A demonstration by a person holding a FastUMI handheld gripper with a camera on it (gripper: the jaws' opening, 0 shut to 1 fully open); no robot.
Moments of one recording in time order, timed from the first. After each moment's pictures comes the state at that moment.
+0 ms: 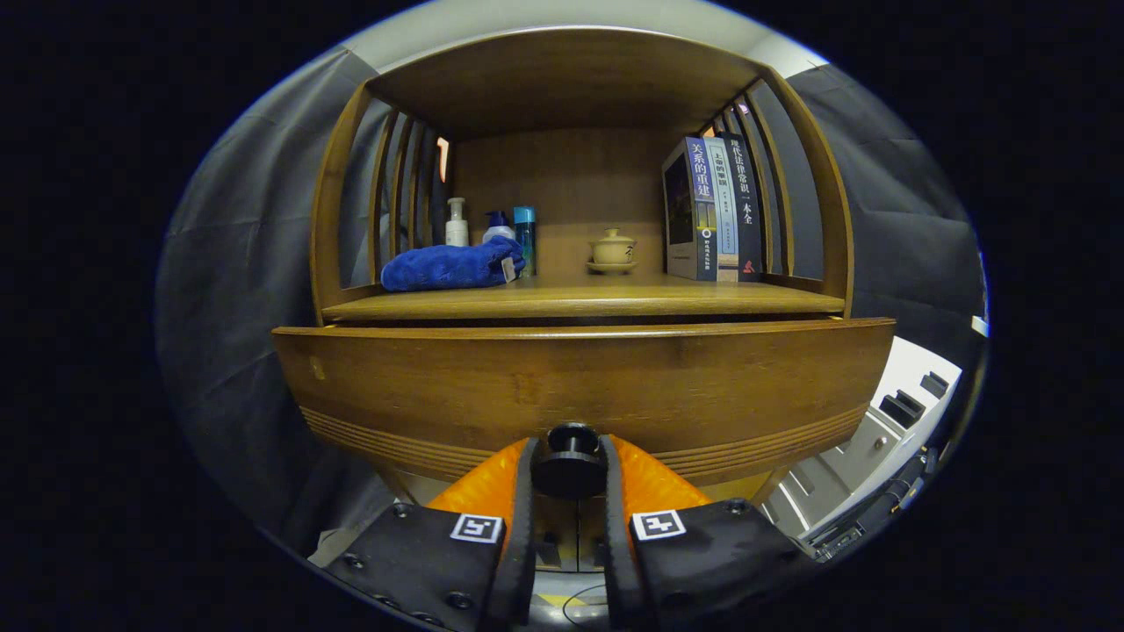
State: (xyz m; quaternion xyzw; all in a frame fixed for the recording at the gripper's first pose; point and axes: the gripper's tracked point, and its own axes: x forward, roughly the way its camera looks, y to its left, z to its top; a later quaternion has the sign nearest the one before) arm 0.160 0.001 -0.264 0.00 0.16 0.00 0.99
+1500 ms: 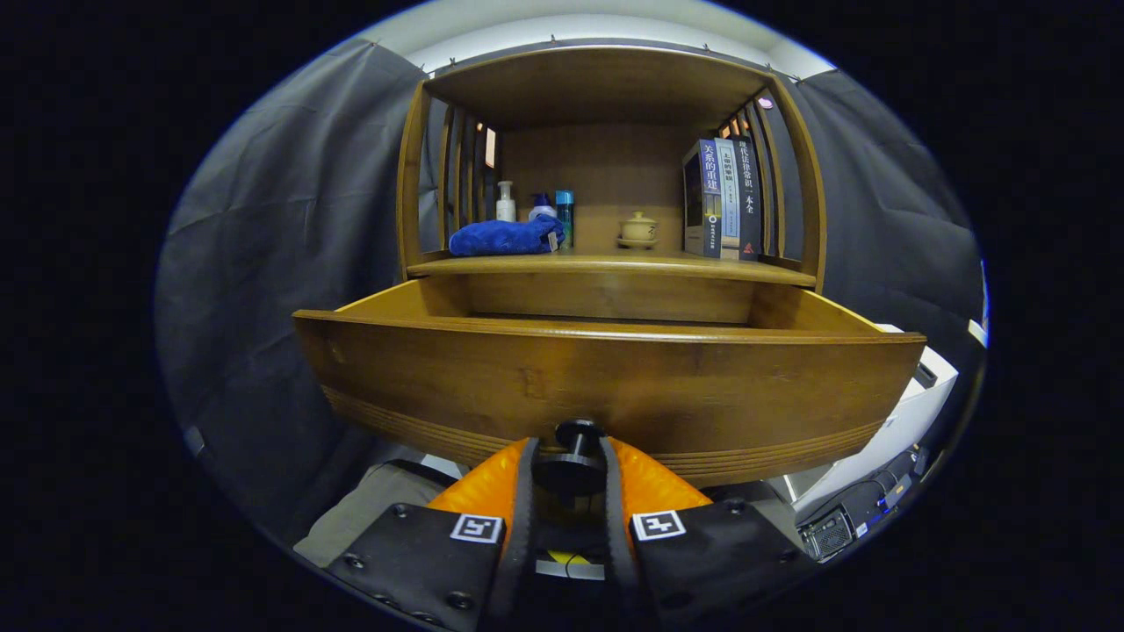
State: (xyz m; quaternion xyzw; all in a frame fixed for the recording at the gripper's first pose) arm 0.044 0.009 -0.264 -0.01 0.21 0.05 0.98
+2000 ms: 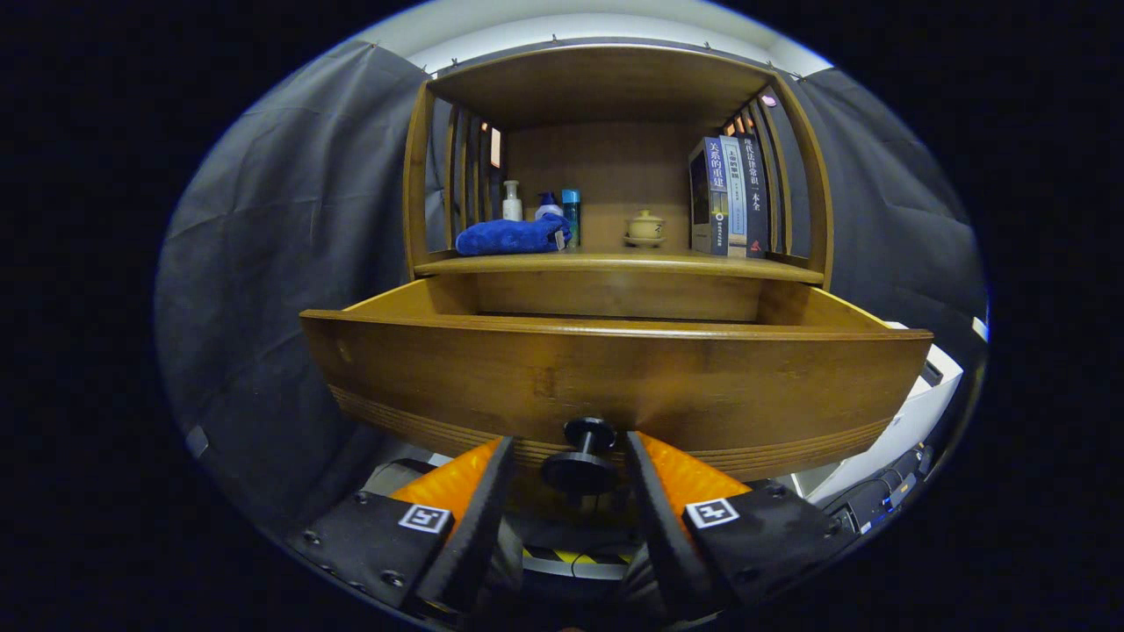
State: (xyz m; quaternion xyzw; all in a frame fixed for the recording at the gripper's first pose) arm 0.042 0.019 -0.257 0.00 0.20 0.07 0.98
